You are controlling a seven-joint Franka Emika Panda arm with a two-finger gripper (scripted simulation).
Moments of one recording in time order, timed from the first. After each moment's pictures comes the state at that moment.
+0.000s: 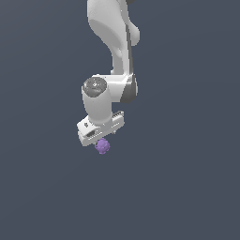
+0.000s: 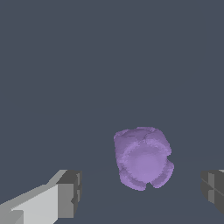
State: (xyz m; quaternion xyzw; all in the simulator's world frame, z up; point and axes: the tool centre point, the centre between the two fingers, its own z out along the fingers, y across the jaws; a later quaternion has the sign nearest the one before) arm 0.016 -0.072 0.114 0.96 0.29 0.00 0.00
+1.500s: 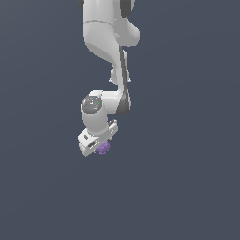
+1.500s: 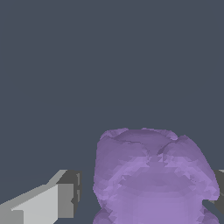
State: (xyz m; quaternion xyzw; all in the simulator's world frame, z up) arm 0.016 -0.091 0.045 0.93 0.37 0.00 0.00
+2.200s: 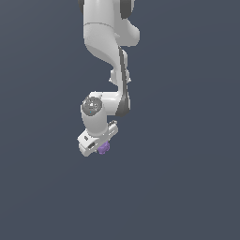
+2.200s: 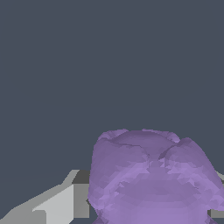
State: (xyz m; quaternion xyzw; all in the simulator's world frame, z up) arm 0.018 -0.092 0.040 0.93 0.37 0.00 0.00
